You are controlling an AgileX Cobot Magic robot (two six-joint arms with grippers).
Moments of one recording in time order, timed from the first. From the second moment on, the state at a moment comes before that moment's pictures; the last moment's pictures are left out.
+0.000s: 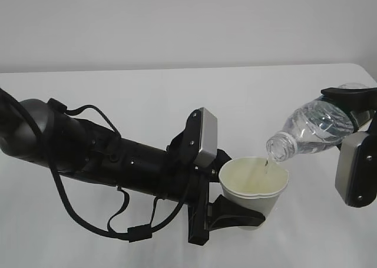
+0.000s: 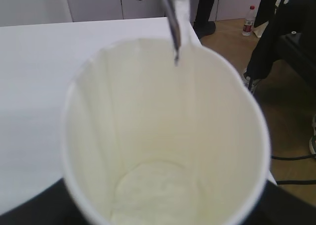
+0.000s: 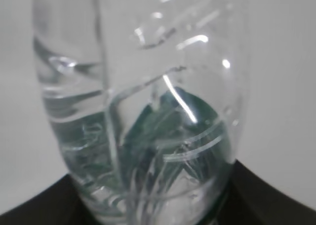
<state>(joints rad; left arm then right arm) -0.66 2.09 -1.00 1.24 -0.98 -0.55 0.07 1.33 -0.34 -0.45 -0.70 -1.26</state>
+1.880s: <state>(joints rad) -0.66 2.09 -1.00 1.24 -0.98 -0.55 0.07 1.33 -0.34 -0.45 -0.71 -1.27</state>
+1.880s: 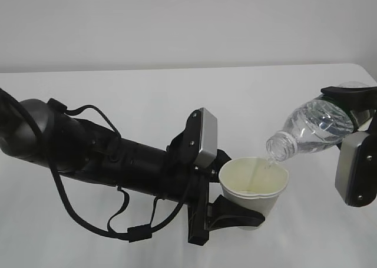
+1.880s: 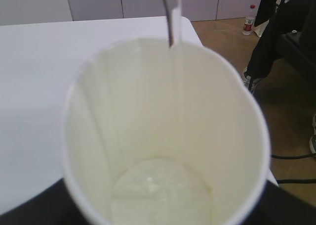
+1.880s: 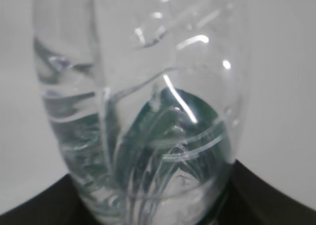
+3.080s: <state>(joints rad) -0.66 2.09 -1.00 1.24 -0.98 -0.55 0.07 1.33 -0.34 -0.45 -0.71 -1.28</state>
